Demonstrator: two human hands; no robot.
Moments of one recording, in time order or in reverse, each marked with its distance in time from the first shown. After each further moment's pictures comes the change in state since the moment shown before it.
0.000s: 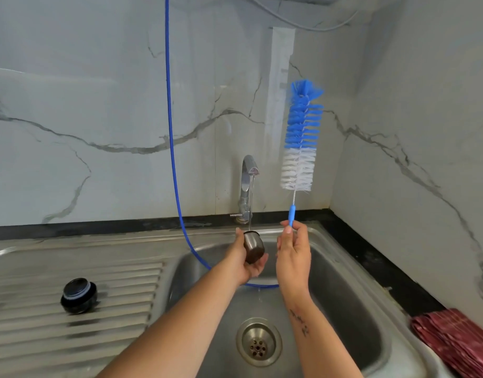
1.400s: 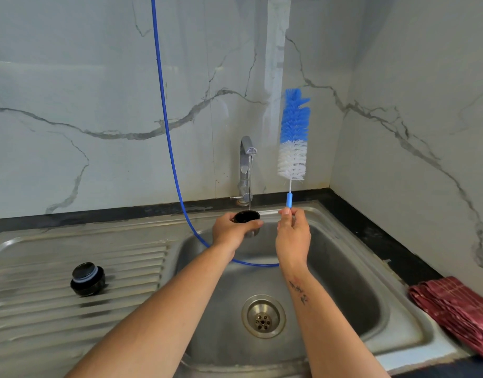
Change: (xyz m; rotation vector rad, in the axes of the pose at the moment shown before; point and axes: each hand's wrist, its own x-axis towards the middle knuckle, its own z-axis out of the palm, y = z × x) left_hand -0.011 0.011 -0.021 0.789 0.215 0.602; right_hand 0.006 0.011 0.003 -0.057 0.060 0.157
